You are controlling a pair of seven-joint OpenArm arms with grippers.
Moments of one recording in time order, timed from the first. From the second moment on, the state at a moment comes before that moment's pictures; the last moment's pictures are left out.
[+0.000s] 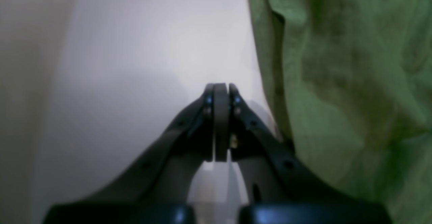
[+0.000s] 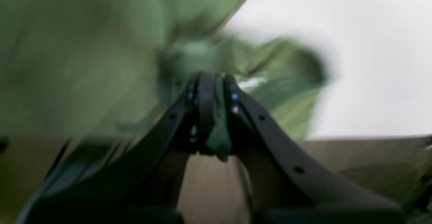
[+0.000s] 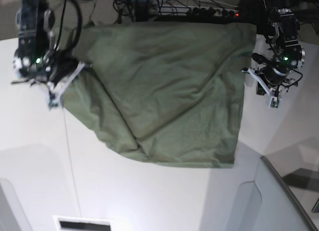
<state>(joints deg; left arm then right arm) 11.1 -17.1 -20.8 77.1 0.2 -25.0 24.7 -14.8 4.4 2.8 110.1 1.4 3.9 -79.7</state>
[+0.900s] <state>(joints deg) 8.5 -17.4 -20.7 73.9 0.4 -25.0 24.9 -2.6 3.6 3.0 99.9 9.0 4.2 -73.9</state>
